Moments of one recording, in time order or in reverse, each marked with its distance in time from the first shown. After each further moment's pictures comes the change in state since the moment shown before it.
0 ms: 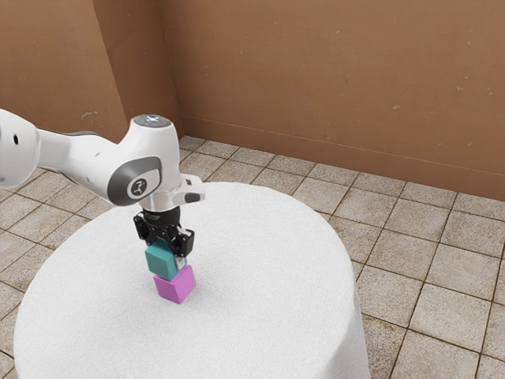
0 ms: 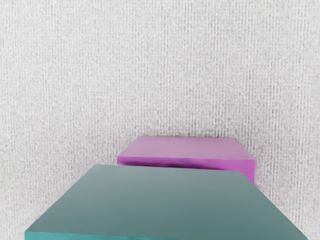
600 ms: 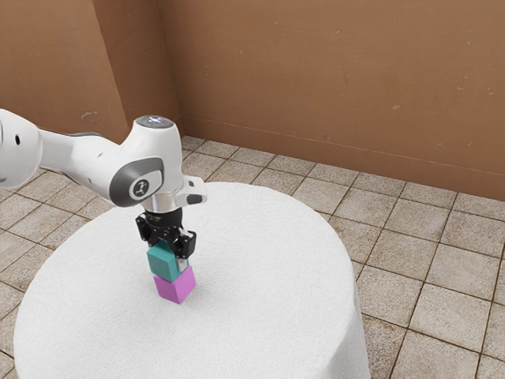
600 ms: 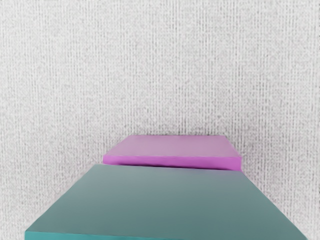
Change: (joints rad) arm -0.001 0.004 -0.009 0.002 -0.003 -0.003 0.008
